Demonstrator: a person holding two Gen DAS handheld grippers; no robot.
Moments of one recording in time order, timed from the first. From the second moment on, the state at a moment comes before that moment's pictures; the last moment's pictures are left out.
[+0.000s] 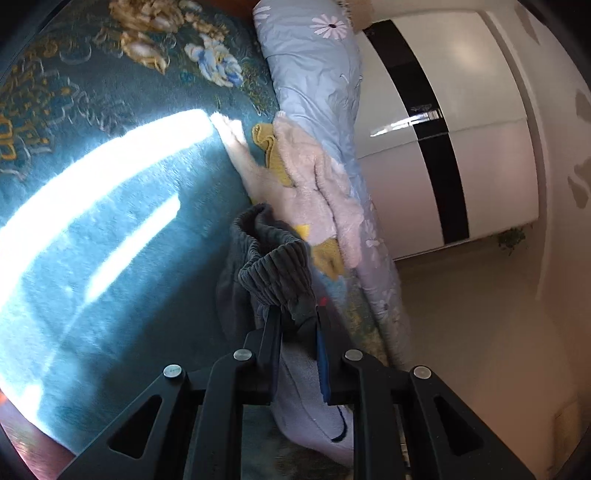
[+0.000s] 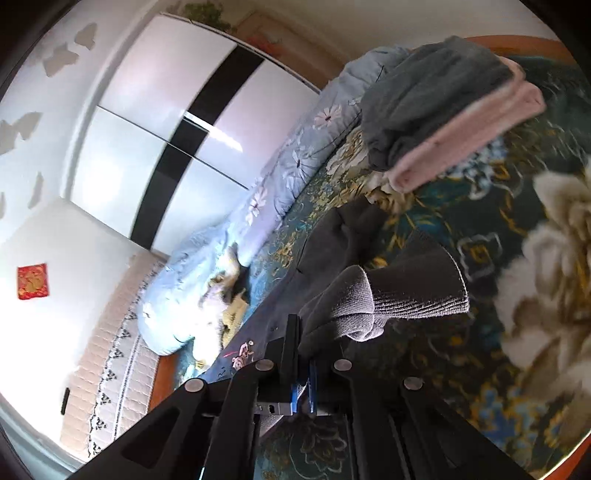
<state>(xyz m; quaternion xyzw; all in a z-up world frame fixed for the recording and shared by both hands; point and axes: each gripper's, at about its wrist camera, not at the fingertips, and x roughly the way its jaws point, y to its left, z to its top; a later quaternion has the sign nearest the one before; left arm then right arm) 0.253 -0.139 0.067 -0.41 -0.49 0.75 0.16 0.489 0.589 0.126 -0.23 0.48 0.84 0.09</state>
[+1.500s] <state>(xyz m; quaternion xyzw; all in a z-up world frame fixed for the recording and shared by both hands) 0.133 -0.108 0.046 -0.41 -0.48 0.76 0.13 0.242 0.657 0.111 -0.32 0.49 0.79 0.15</state>
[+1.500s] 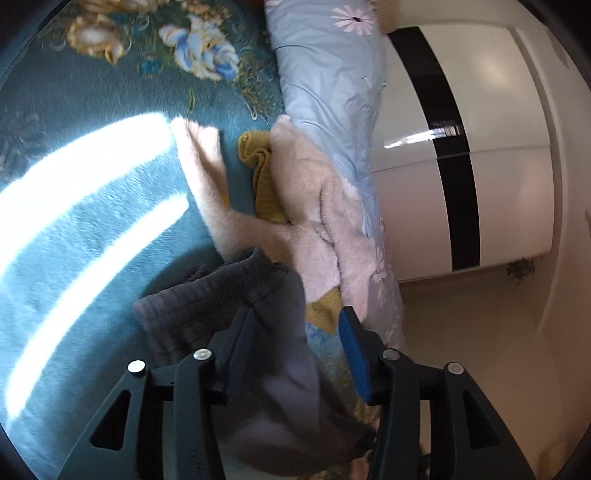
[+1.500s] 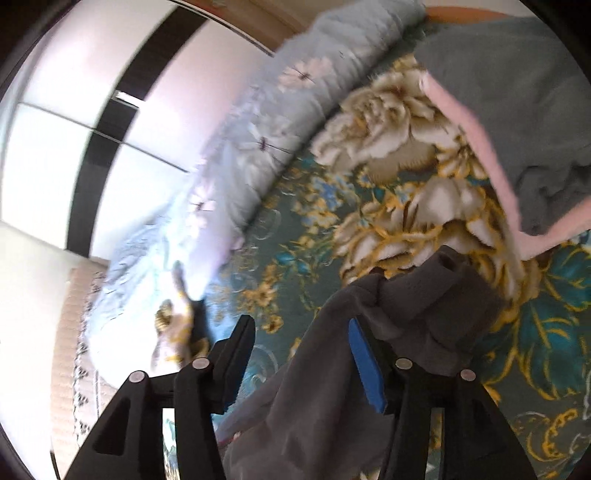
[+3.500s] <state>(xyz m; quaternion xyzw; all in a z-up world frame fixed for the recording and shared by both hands) 0.210 -0.111 -0.043 -0.44 -0.49 0.75 0.06 0.395 0.663 0.009 -0.29 0.52 0.79 0.14</state>
